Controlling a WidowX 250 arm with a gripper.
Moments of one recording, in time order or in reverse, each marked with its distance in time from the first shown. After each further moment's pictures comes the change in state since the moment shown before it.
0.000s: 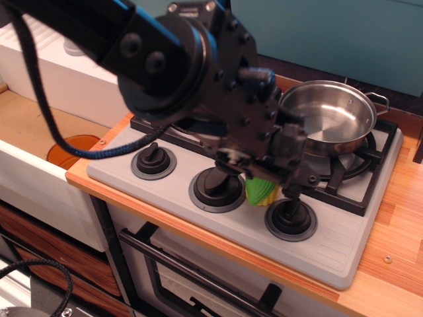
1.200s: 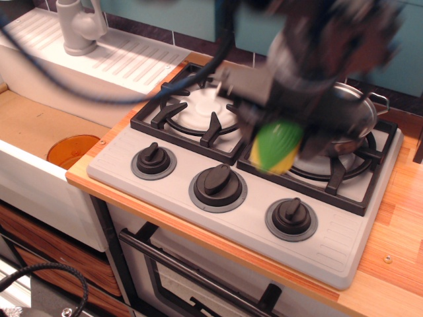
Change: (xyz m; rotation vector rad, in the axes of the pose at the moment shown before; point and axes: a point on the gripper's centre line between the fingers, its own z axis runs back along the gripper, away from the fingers) arm 0.032 -0.023 0.103 0.155 0.200 0.020
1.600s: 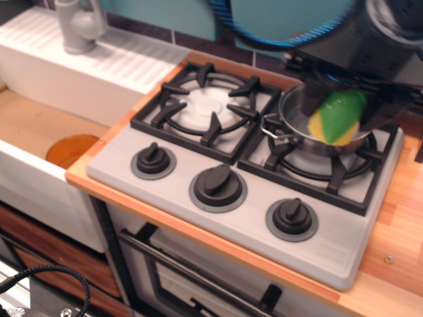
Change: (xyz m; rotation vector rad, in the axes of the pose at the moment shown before) arm 0.032 -0.035 -0.014 0.067 0.010 0.109
